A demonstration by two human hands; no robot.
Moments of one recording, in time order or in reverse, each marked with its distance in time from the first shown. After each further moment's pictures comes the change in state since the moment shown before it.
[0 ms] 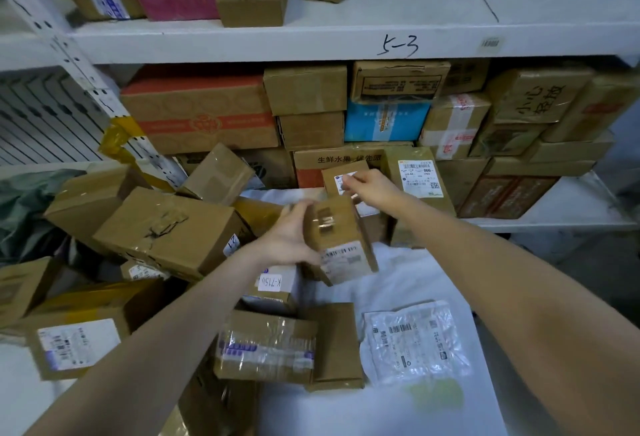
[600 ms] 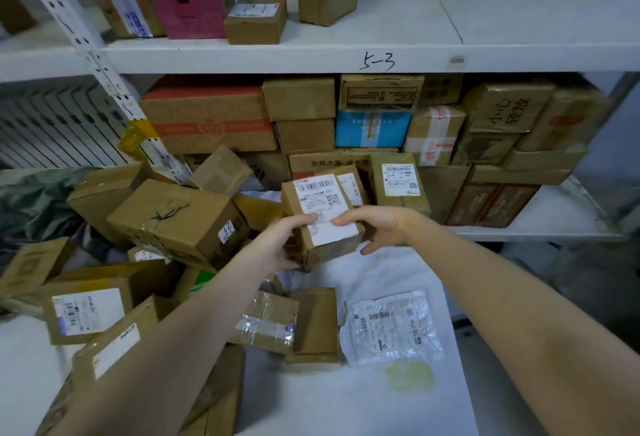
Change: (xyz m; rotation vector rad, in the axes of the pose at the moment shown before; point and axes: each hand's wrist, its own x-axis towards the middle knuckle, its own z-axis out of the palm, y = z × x) left_hand -0.044 0.038 0.041 -1.018 0.138 -0.451; right_hand -0.083 0.028 -0.013 0.349 -0.518 0.208
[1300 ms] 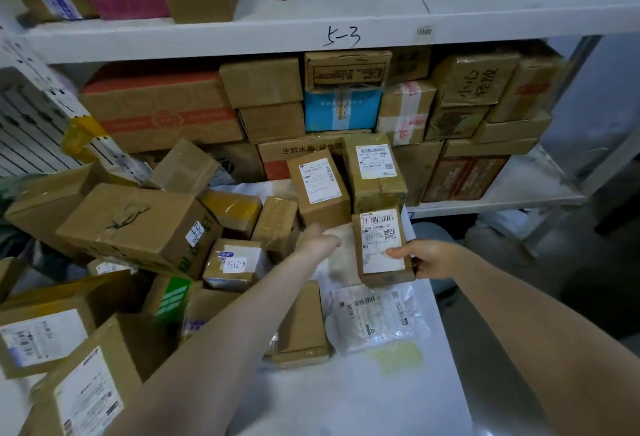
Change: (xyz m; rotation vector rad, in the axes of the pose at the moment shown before) left_hand 0.066 -0.050 0.073 0.665 0.123 0.104; right_hand -0.030 0.131 -0.055 0.450 0.287 0.198
